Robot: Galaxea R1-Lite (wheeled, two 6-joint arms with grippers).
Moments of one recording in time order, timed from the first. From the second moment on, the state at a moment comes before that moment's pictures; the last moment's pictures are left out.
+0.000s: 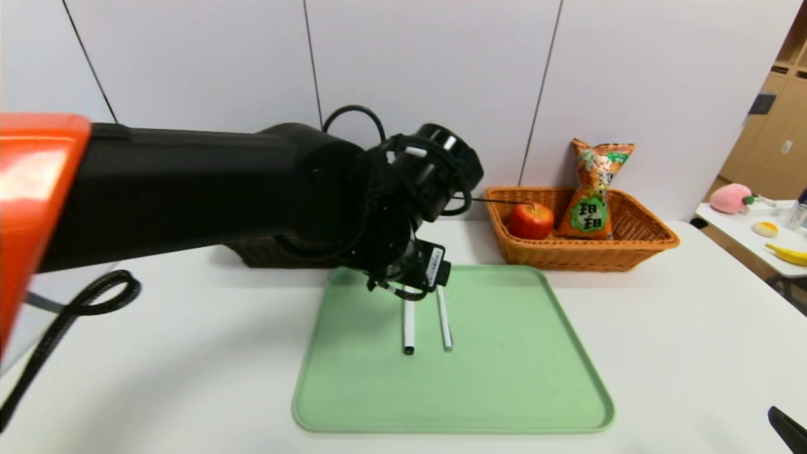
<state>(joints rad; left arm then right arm) -0.85 2.08 -1.87 0.70 0.45 -0.40 0.05 0.50 -0.14 -0.24 0.05 -0.09</state>
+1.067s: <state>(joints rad) -0.77 2.32 -1.97 0.73 0.45 -0.53 0.05 0.48 -0.14 -0.24 0.07 -0.09</state>
